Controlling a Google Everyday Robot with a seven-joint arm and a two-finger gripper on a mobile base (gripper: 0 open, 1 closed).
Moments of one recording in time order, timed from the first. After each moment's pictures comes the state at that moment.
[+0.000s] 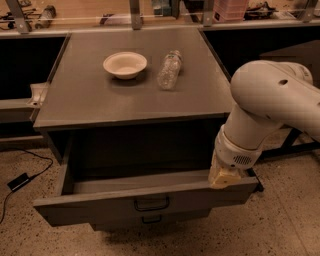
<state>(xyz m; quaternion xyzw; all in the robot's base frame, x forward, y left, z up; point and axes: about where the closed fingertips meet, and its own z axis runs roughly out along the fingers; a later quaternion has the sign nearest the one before) 0.409 -0.152 0.764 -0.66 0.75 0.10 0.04</state>
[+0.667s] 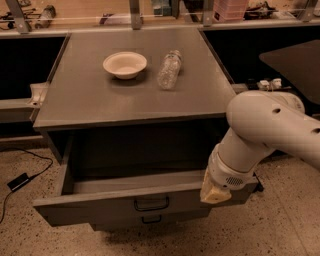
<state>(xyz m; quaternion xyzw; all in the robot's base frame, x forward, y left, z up) 0.390 -0.135 0.726 -0.66 0.74 0.11 0.06</state>
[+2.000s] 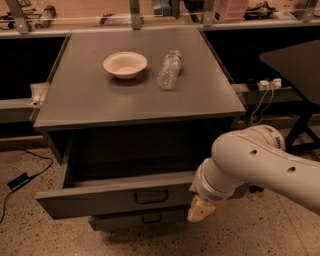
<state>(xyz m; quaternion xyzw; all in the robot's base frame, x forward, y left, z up) 0.418 -0.116 0.671 -0.62 0.77 0.04 0.14</state>
